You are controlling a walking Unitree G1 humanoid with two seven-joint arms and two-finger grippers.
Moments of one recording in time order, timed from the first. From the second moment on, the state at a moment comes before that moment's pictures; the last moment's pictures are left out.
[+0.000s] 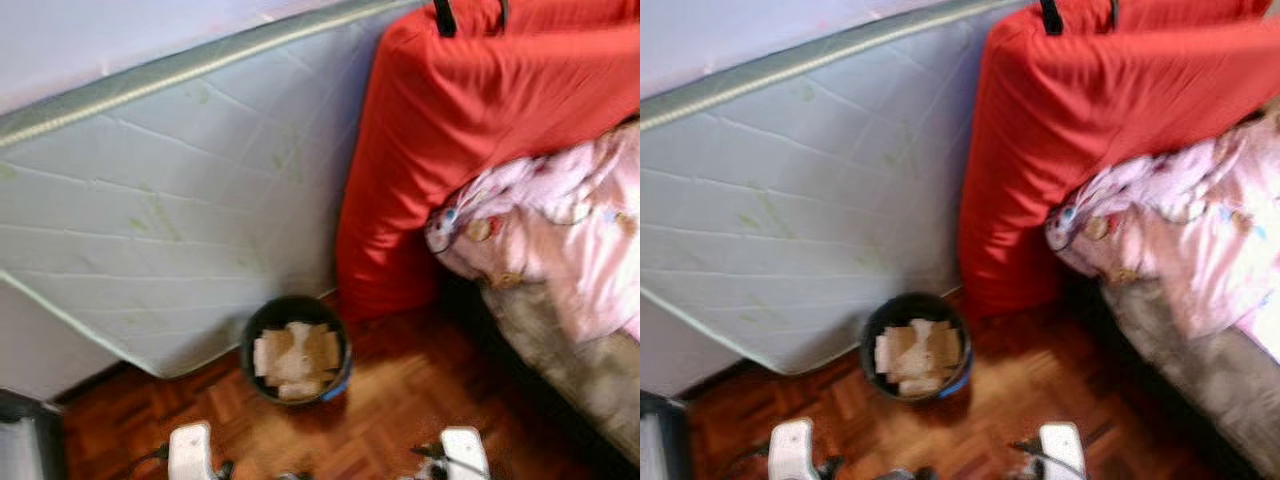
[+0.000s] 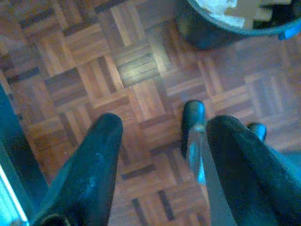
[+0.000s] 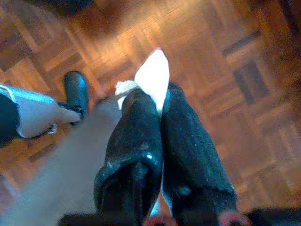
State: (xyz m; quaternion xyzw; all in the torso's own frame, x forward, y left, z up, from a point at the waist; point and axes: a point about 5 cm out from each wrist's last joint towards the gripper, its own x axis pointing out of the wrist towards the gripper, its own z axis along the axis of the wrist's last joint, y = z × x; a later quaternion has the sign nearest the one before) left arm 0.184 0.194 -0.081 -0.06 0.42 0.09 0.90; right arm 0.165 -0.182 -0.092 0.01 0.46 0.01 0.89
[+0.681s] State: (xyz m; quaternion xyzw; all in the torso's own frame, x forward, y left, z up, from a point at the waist) left arm 0.186 0.203 -0.078 -0.05 0.41 0.09 0.90; right arm 0.167 -0.171 -0.092 0.01 0.46 0.02 0.89
